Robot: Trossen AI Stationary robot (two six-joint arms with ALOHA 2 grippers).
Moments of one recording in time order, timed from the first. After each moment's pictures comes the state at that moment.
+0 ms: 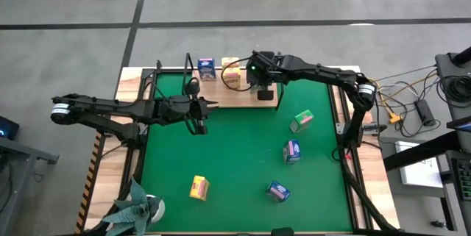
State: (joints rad) left arm 0.03 1.13 0.79 -0.08 -0.41 0.36; right arm -0.41 1.82 1.65 -0.90 0.32 -0.54
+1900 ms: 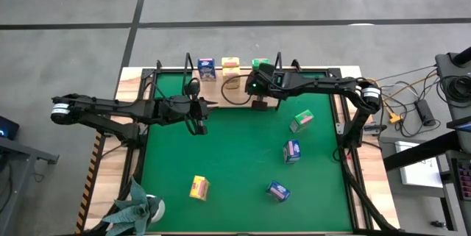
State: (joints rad) left arm 0.03 1.13 0.79 -0.10 -0.41 0.36; right arm -0.32 1.75 1.39 -0.58 0.40 -0.35
